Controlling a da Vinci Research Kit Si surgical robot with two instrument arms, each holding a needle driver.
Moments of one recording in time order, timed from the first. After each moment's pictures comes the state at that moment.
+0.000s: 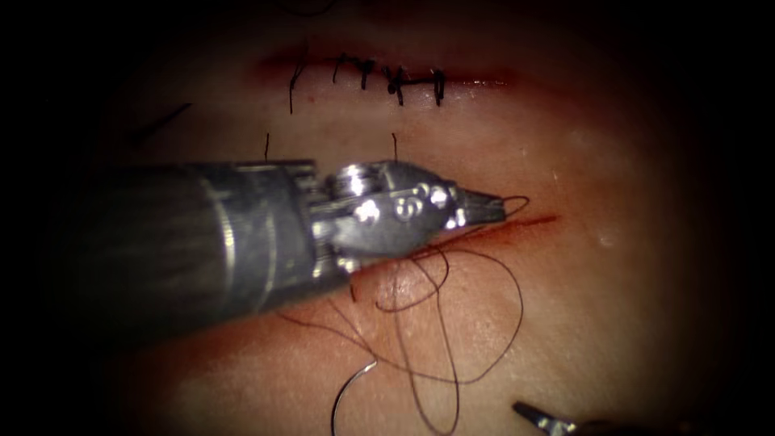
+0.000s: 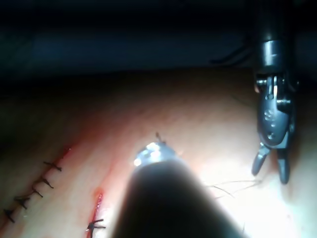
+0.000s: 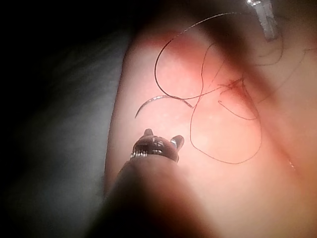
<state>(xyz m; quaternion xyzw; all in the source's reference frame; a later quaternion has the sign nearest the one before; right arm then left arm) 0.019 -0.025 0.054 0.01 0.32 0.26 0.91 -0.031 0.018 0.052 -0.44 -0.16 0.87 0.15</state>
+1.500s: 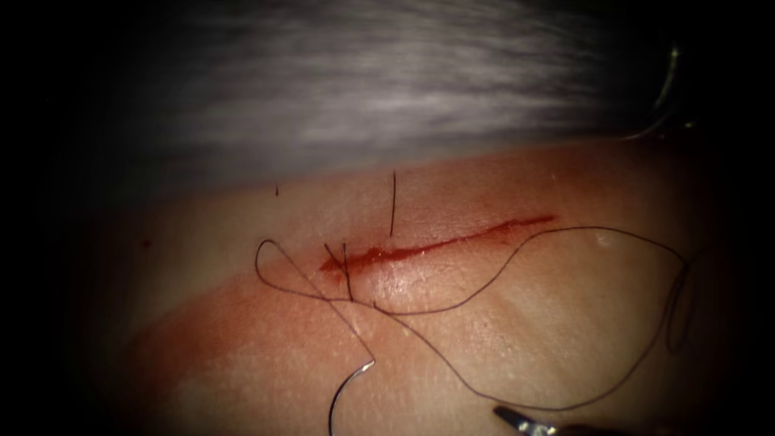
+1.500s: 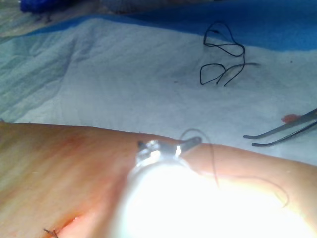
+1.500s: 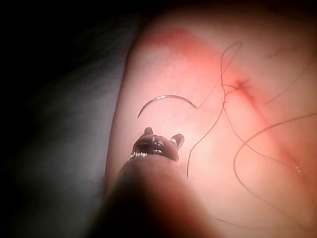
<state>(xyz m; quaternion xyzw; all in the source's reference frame) 0.020 -0.024 0.055 0.01 0.34 0.29 0.89 -0.048 0.027 0.054 -0.49 -0.21 0.82 0.19</state>
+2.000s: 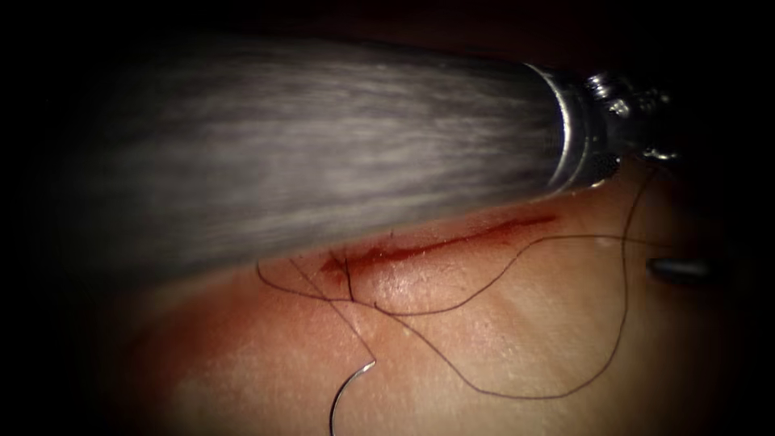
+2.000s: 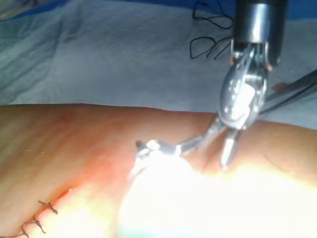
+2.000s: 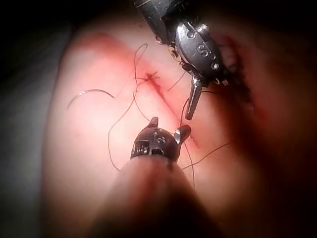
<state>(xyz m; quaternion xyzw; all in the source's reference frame) 0.004 -0.008 0.048 -0.12 0.29 0.35 0.88 -0.043 0.023 0.057 -0.48 -0.21 0.83 0.17</state>
